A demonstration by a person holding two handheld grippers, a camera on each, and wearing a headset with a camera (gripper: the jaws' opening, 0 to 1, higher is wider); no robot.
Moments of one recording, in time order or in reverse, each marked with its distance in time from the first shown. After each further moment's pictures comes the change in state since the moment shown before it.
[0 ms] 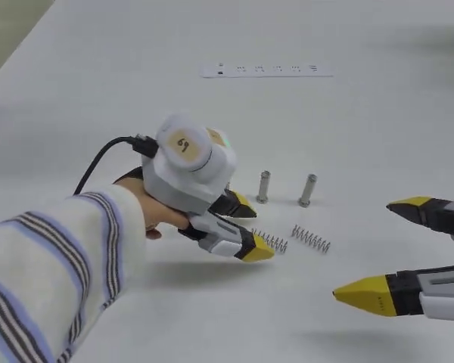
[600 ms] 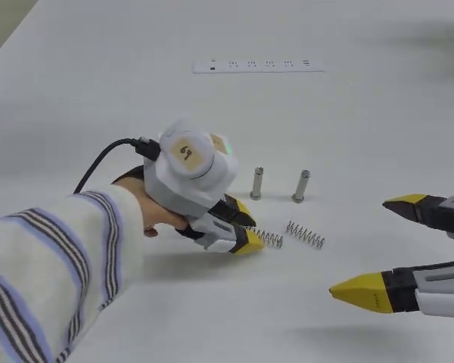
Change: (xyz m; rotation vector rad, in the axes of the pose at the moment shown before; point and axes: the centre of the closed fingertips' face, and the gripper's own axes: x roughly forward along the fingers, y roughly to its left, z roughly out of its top) left arm 0.008 0.002 -0.010 0.074 0.045 -0.002; right arm -0.002 -0.002 -0.002 0.008 0.009 -0.012
